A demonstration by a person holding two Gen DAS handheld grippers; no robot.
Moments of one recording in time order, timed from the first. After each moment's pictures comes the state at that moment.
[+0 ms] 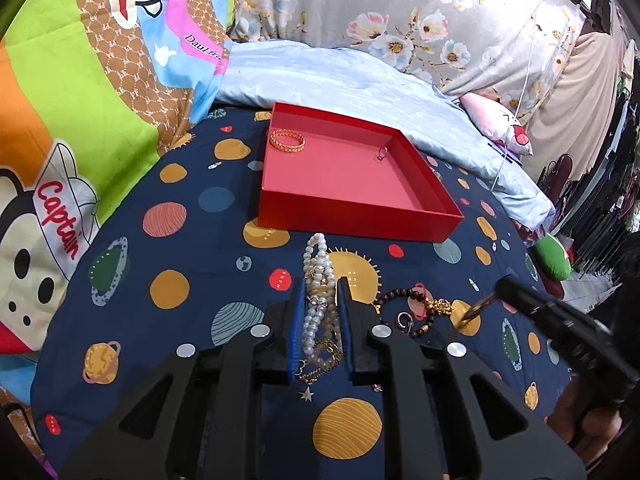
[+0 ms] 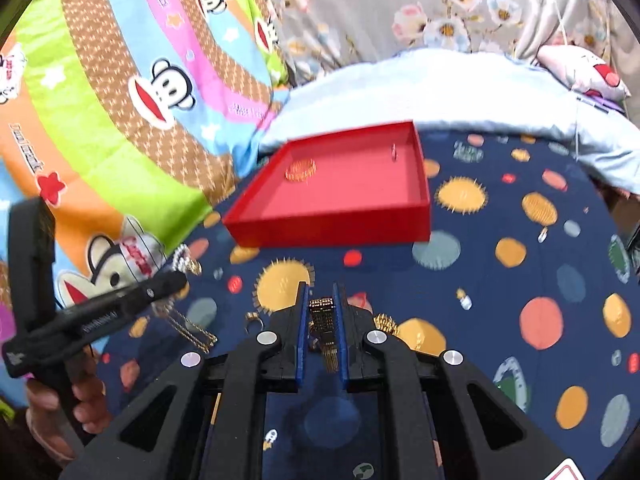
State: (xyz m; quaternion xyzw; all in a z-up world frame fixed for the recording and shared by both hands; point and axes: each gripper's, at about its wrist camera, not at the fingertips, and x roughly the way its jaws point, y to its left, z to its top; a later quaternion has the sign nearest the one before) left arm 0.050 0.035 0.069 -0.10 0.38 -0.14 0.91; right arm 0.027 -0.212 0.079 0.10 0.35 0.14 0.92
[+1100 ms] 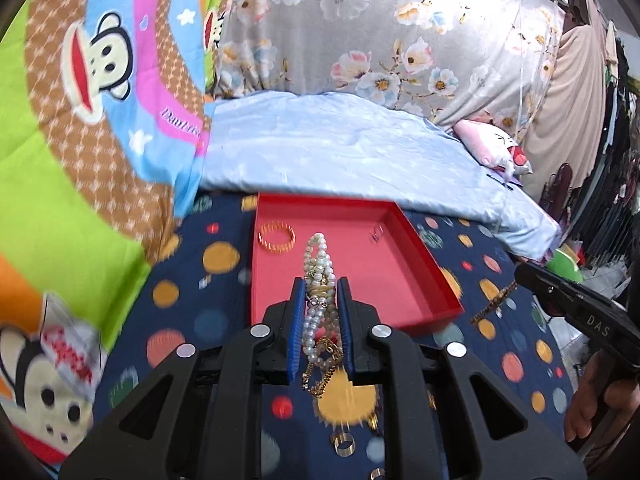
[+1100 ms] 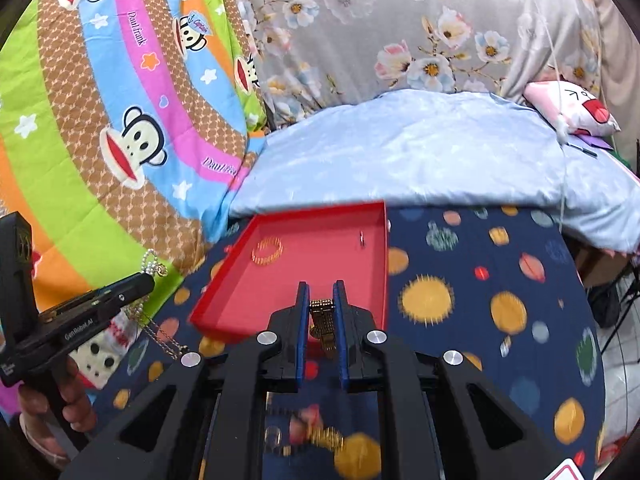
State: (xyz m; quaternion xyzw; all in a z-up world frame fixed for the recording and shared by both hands) left arm 0.128 0.012 0.134 -0.05 0.31 -0.14 0.94; right arm 0.113 -0.240 0.137 0.09 0.31 0.10 0.94
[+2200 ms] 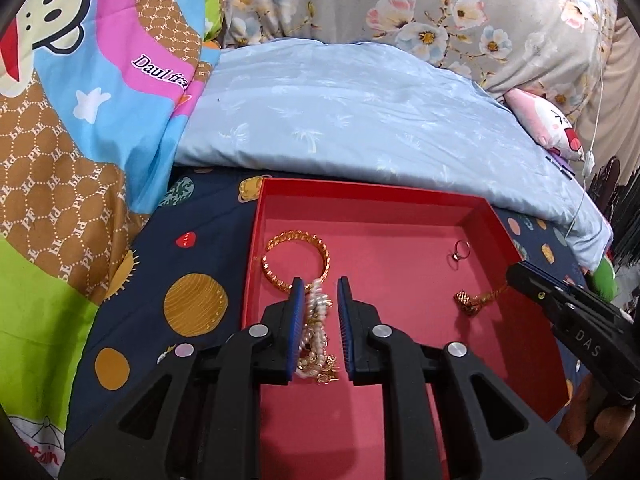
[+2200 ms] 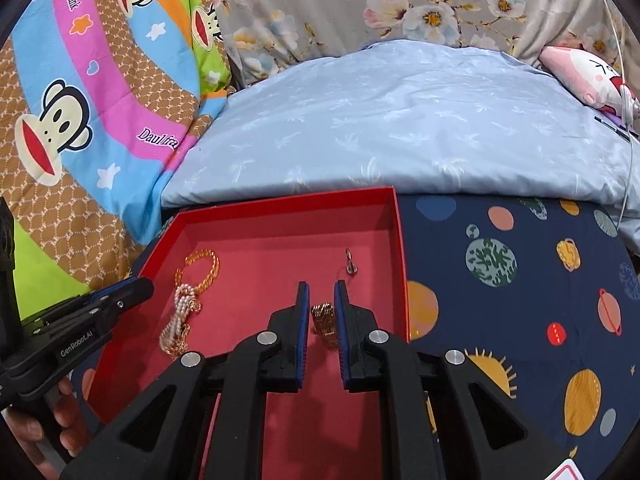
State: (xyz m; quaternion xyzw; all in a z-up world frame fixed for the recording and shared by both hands) left arm 0.281 -0.005 0.056 -0.04 0.40 -0.09 0.91; right arm 0.271 -0.224 0.056 0.08 0.38 0.08 0.92
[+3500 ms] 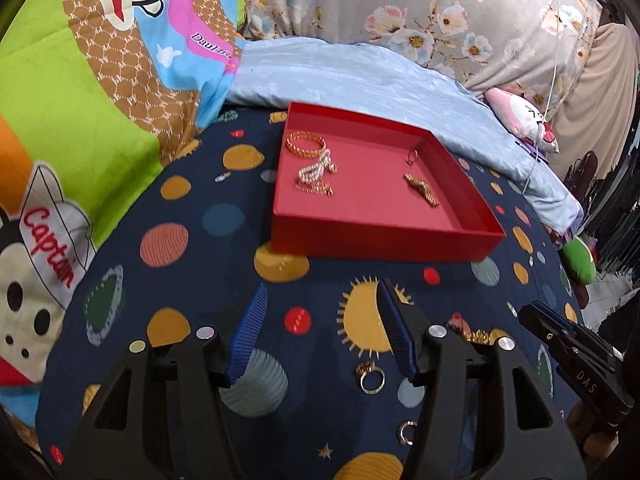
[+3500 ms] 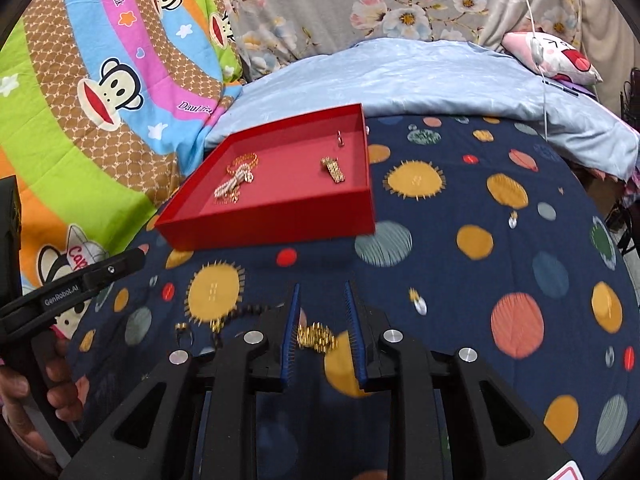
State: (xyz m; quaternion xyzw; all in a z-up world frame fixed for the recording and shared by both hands) left arm 0.091 0.022 0.051 -0.08 0.39 -0.10 0.91; right arm 0.054 -0.231 0.041 0.09 0.37 0.07 0.92
